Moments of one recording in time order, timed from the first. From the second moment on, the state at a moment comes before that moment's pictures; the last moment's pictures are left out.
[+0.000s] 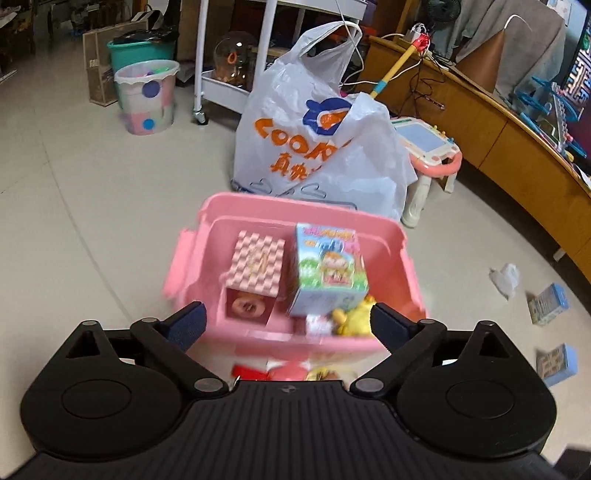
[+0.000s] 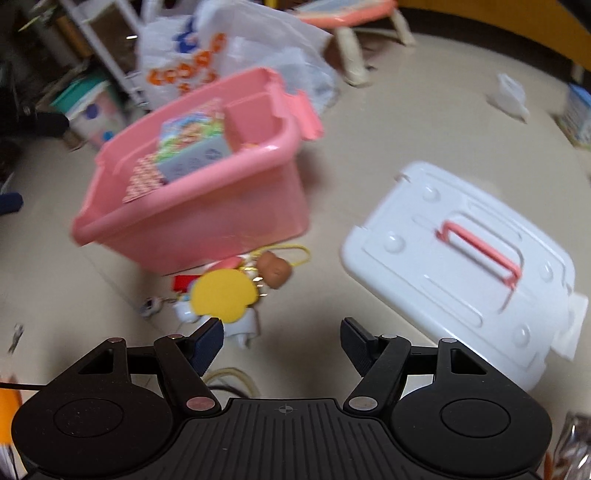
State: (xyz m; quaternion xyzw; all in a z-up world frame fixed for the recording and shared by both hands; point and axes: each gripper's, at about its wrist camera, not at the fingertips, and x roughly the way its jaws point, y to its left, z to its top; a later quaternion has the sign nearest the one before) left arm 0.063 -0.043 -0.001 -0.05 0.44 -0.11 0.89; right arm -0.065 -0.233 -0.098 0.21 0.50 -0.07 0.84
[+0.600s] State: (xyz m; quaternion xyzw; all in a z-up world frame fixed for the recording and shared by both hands) left arm -0.005 0.007 -0.022 -0.02 0.52 -0.03 0.85; right arm -0.082 -0.206 -0.082 0.15 0.53 -0.04 0.83
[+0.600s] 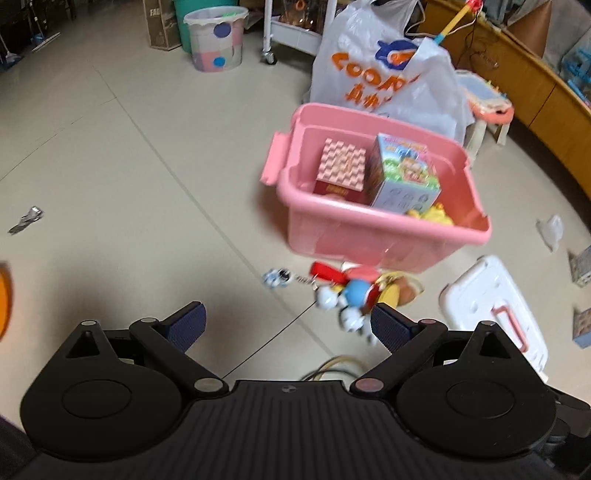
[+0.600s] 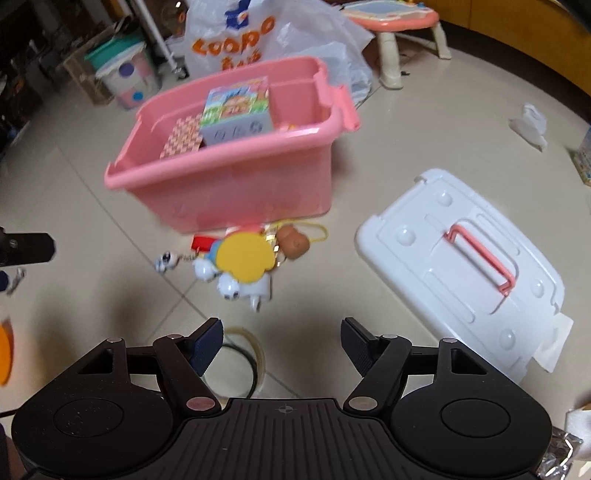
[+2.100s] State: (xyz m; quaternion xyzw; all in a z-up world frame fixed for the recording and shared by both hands) left arm -0.001 0.024 -0.046 -0.06 0.60 -0.03 0.80; right arm -0.044 -0.120 -0.216 0.01 0.64 0.00 0.76
